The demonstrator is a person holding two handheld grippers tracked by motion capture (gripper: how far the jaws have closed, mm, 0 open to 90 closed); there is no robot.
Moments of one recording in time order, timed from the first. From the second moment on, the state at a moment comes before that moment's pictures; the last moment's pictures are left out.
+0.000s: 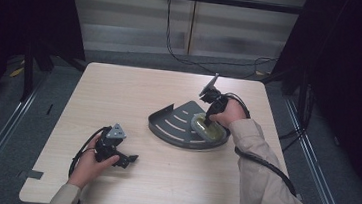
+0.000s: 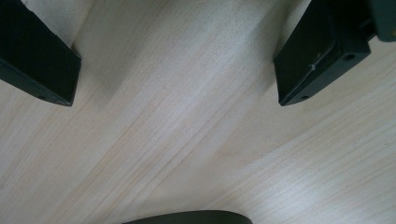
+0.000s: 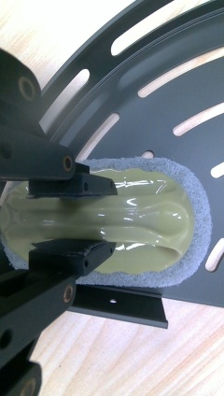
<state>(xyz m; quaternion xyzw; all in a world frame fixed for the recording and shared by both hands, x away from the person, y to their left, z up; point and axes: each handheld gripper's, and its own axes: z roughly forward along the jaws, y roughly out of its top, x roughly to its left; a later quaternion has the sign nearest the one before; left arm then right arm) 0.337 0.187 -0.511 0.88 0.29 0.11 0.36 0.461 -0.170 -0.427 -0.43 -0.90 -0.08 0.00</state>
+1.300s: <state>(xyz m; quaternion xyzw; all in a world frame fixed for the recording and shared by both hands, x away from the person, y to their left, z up) 0.337 0.187 -0.511 0.88 0.30 0.11 0.36 0.457 -0.178 -0.415 -0.45 -0.88 -0.11 -0.02</state>
